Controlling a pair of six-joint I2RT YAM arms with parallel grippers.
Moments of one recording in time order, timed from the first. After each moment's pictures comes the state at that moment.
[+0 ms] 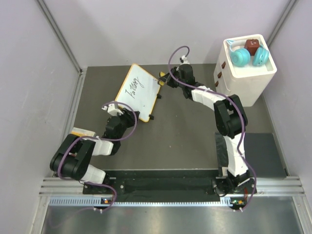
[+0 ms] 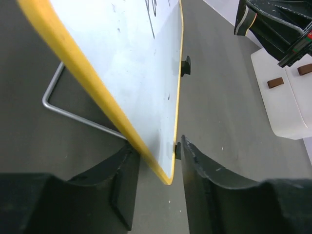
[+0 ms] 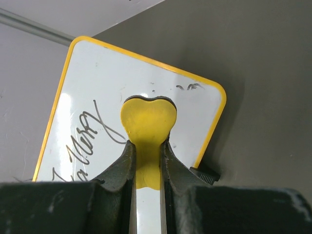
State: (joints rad) left arm -0.34 1.45 0.31 0.96 -0.06 -0.72; right arm 0.46 2.18 1.64 0.22 -0.17 0.81
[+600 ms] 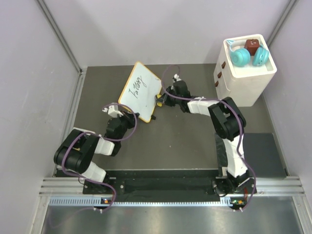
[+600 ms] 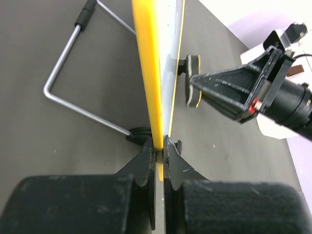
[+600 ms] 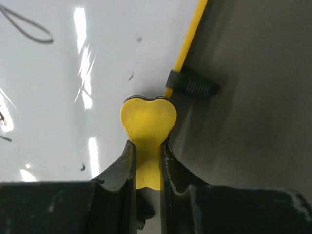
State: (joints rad) left arm -0.34 1.54 0.29 1.09 -0.03 -0.79; right arm 0.54 2.15 1.40 0.23 -0.21 0.78
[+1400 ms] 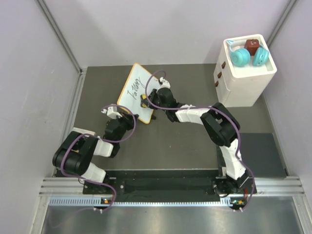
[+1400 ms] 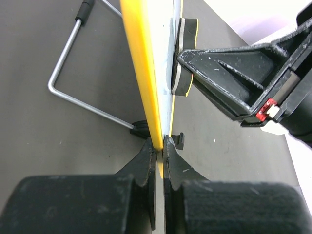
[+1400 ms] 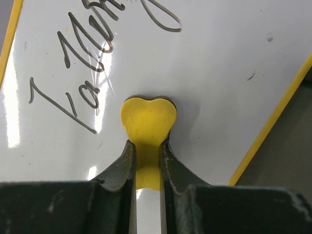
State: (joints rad) left arm -0.33 1.51 0.26 1.09 0.01 -0.79; right arm 0.75 2.13 1.41 0.36 0.00 0.77
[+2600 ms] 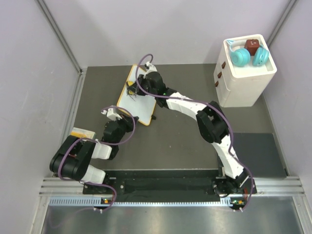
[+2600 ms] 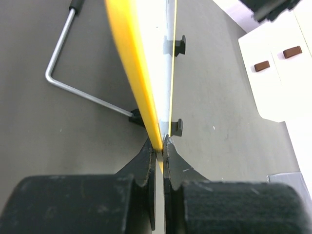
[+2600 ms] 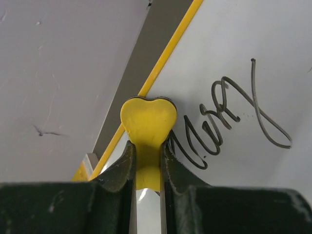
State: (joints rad) left arm -0.32 1.45 0.23 1.05 0.05 -0.76; right arm 0.77 2.28 1.85 0.19 -0.08 0.75
